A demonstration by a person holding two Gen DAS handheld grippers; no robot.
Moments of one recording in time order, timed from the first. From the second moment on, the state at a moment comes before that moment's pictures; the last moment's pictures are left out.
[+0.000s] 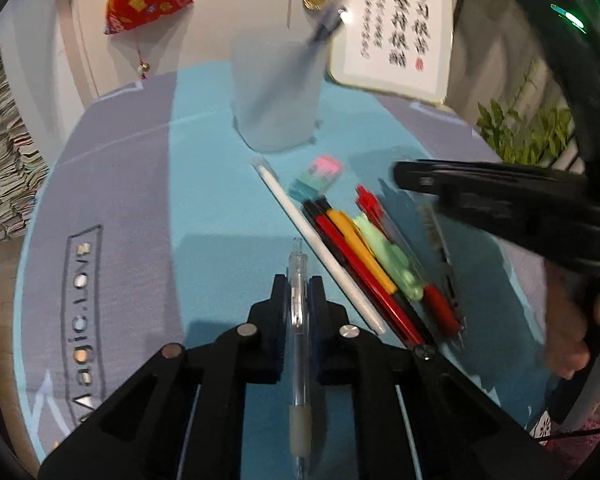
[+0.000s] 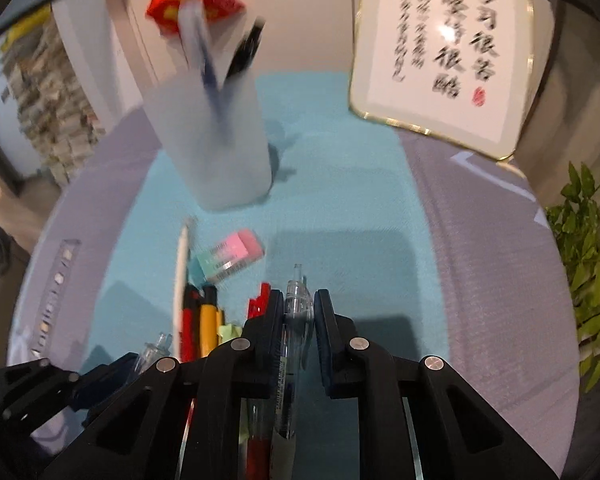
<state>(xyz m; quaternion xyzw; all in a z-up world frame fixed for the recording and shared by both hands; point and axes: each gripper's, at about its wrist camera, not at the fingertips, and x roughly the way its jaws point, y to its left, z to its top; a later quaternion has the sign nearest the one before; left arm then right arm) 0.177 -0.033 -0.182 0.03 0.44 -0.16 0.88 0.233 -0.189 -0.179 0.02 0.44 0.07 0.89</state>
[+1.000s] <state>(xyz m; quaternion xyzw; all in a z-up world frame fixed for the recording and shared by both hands) 0.196 -0.016 -0.058 -0.02 0.28 -0.13 0.95 0.162 -0.214 -0.096 0.07 0.31 0.10 0.94</state>
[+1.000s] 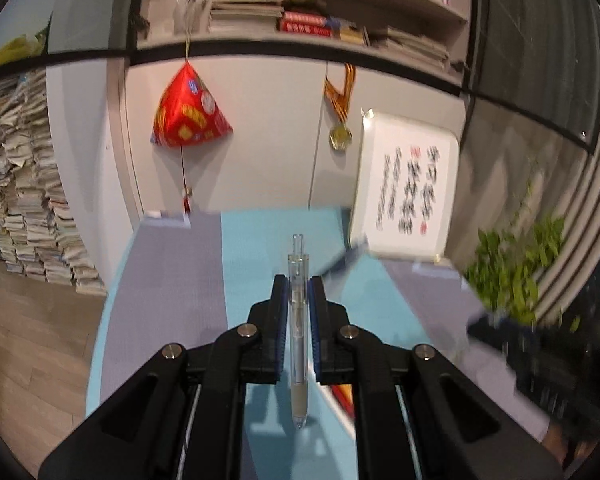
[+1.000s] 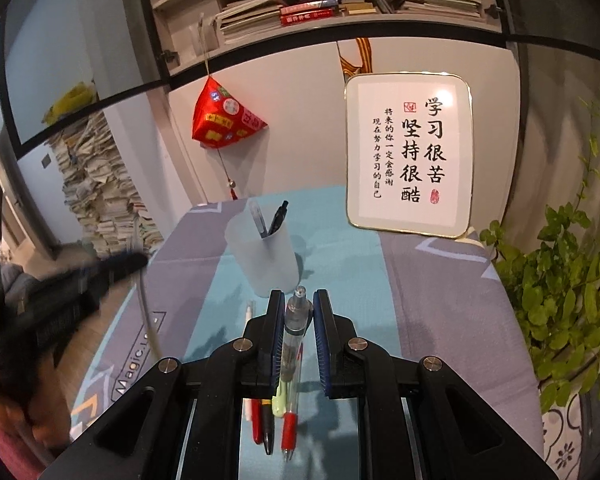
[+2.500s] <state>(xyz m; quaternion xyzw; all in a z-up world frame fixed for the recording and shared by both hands) 0.282 -0.047 -0.106 -0.01 0.28 -0.10 0.95 0.180 -0.239 -0.107 0.10 0.33 0.06 0.94</state>
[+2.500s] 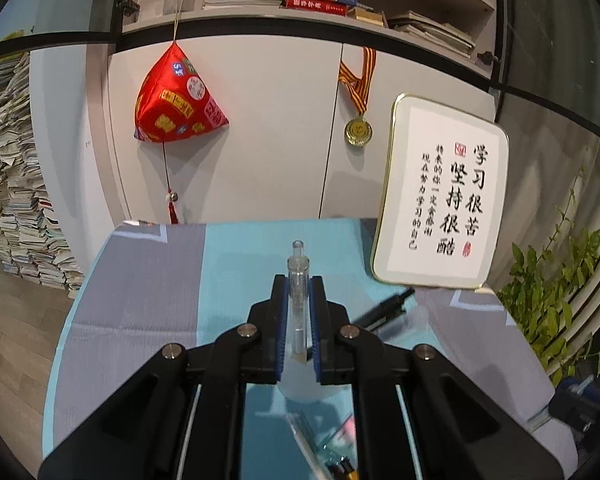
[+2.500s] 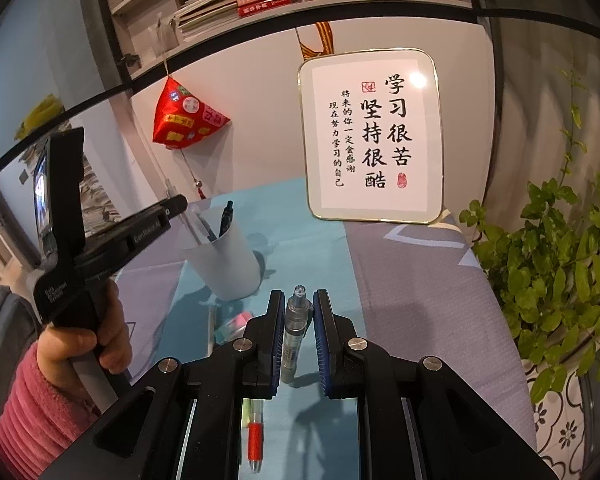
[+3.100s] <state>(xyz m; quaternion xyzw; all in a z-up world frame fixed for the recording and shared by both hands) 0.209 -0.014 -0.094 -0.02 0.26 -0.10 0.96 0.178 -0.221 -0.091 0.08 0.32 0.07 0.94</state>
